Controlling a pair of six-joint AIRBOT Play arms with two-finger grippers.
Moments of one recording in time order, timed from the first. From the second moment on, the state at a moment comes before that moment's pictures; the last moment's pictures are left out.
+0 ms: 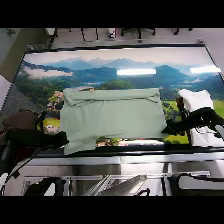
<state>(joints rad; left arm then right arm) 0.07 -0.76 0.60 -1.98 1.32 1.48 -0.40 -1.47 0.78 2.18 -1.26 -2.02</state>
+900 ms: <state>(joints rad) 0.07 -1.10 0.96 -1.79 1.12 1.41 -0.25 -1.45 1.05 2.41 -1.00 -2.05</state>
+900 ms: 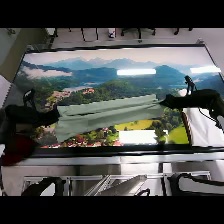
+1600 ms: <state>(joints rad) 0.02 -1.62 1.31 -1.86 1.04 1.41 -0.20 -1.71 1.28 2.39 -0.98 -2.10</state>
